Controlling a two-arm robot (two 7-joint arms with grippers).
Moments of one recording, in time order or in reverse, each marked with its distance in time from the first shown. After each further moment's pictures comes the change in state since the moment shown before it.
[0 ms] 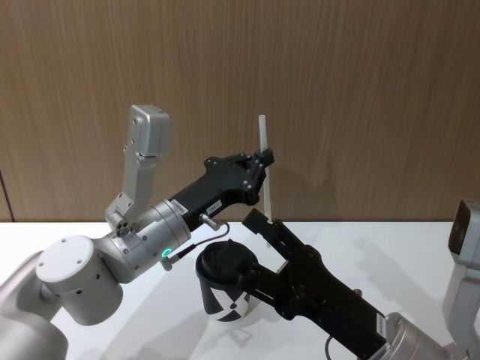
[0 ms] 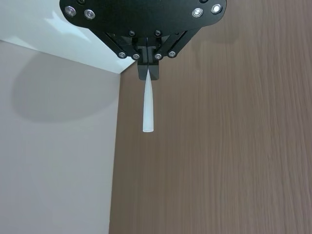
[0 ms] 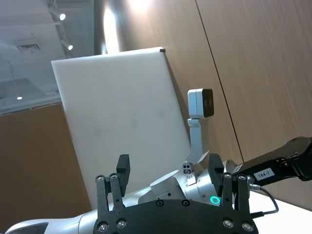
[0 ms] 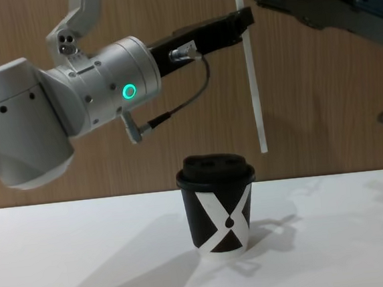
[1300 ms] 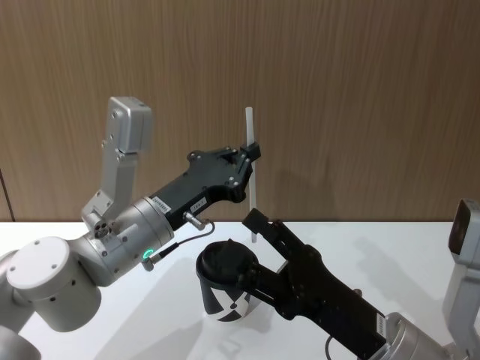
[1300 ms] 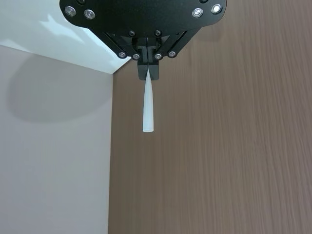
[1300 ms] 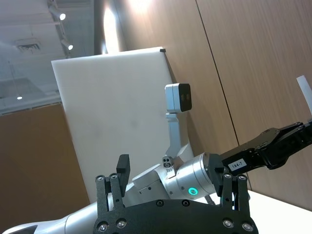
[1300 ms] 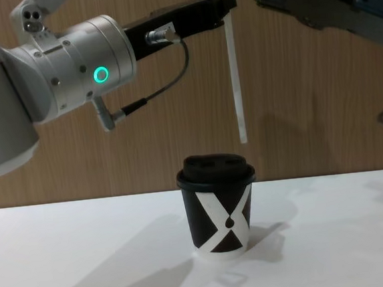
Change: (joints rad) left arm 0.074 0.056 -0.048 -0.168 0.047 0.056 0.053; right arm 0.000 0.000 0.000 0.000 0.000 0.000 0.000
